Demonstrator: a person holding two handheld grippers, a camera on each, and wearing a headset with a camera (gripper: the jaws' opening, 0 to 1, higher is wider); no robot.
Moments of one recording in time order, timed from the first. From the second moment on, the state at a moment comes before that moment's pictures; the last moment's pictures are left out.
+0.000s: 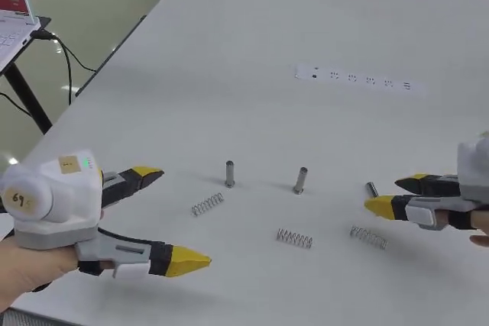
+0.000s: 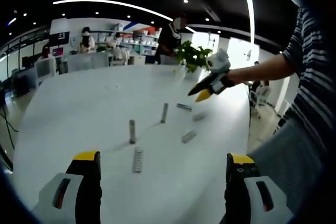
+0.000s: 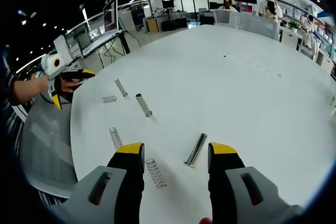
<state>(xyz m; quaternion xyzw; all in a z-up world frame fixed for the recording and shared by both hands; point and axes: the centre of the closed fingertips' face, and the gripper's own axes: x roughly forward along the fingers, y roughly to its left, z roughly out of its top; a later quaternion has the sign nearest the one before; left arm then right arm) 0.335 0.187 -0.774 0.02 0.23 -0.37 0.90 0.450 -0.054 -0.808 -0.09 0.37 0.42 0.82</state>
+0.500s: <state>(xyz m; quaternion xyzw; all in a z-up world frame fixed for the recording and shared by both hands) 0.331 0.185 -0.776 0.02 0.23 -0.38 0.90 0.477 -0.052 -0.830 -0.06 0.42 0.36 0.83</state>
